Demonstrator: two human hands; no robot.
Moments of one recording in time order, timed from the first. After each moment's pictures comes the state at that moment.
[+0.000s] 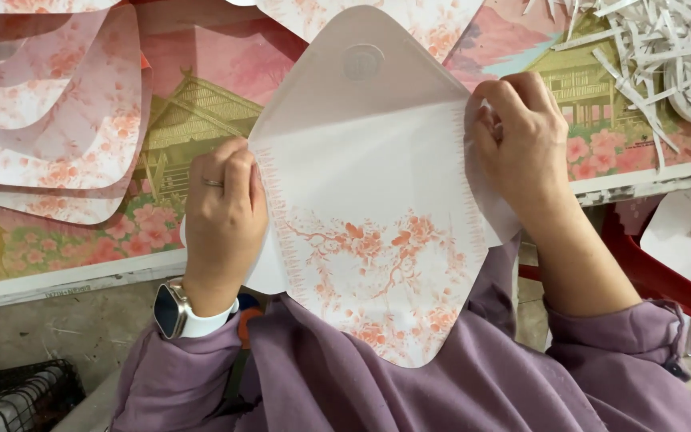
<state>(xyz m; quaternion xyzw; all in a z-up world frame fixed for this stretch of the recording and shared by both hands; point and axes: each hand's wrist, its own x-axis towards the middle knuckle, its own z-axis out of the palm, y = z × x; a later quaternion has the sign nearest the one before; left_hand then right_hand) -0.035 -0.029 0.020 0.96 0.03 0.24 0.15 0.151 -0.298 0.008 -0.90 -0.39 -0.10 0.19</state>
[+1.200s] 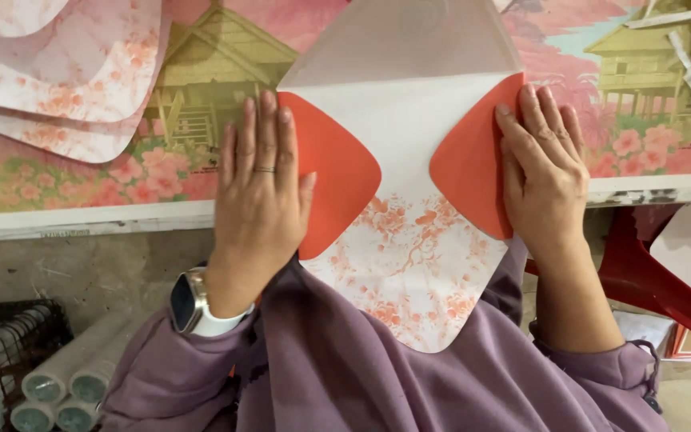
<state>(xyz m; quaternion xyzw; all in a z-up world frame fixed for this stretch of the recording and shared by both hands) -0.069 -0.052 0.005 0.99 0.10 0.01 0.10 0.100 -0.311 0.004 -0.87 -0.44 -0.05 0.22</state>
